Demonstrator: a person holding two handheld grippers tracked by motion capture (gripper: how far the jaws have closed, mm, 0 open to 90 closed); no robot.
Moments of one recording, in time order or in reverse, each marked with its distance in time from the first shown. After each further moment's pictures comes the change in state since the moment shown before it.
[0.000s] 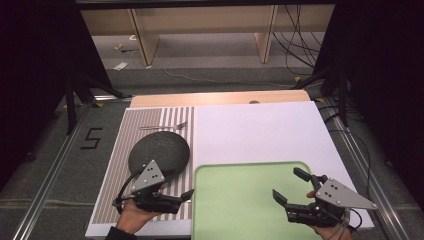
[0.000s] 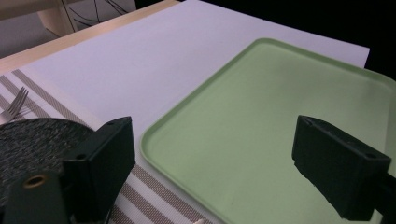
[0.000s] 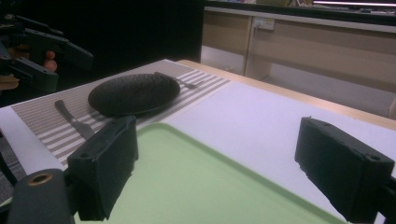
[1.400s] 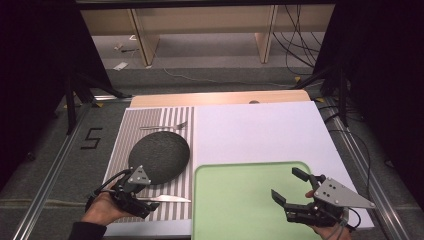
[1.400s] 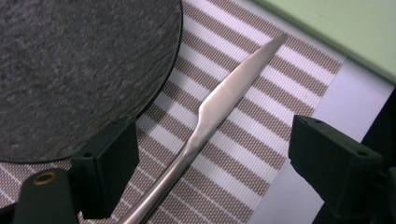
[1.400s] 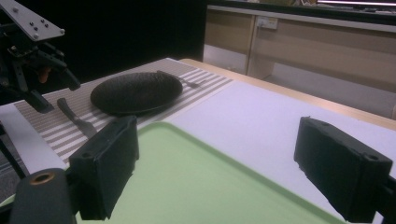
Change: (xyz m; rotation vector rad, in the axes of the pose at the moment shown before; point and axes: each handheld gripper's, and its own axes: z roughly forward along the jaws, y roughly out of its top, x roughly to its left) left arm 0.058 -0.037 -0.019 0.576 0.059 0.072; right arm 0.001 0.000 0.002 0.008 0.011 -0.007
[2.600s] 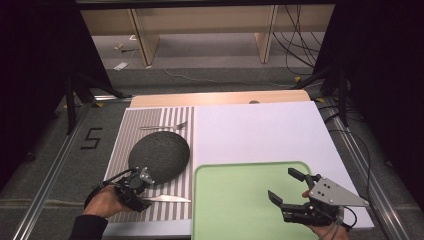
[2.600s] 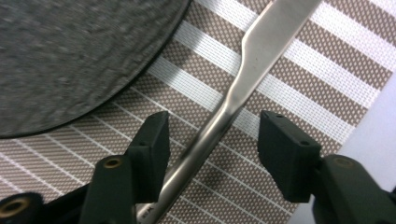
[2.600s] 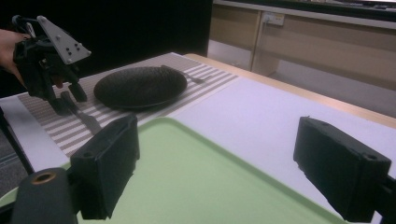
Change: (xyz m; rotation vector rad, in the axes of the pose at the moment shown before) left arm 0.023 -0.003 0.035 0.274 -0.010 0.053; right arm 0.003 0.000 0.006 0.020 0.018 -0.016
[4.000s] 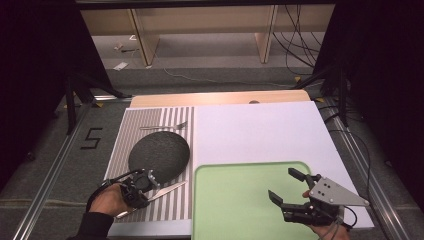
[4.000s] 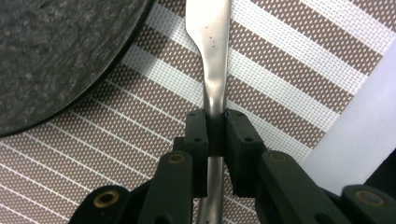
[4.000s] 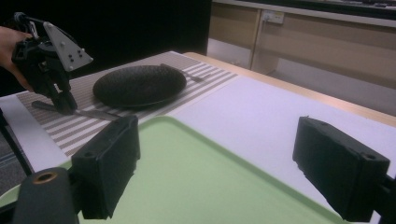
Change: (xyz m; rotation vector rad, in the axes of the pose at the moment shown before) left arm -0.007 0.012 0.001 0.119 -0.019 0.013; right arm -0.001 0.000 0.000 0.006 -0.003 0.001
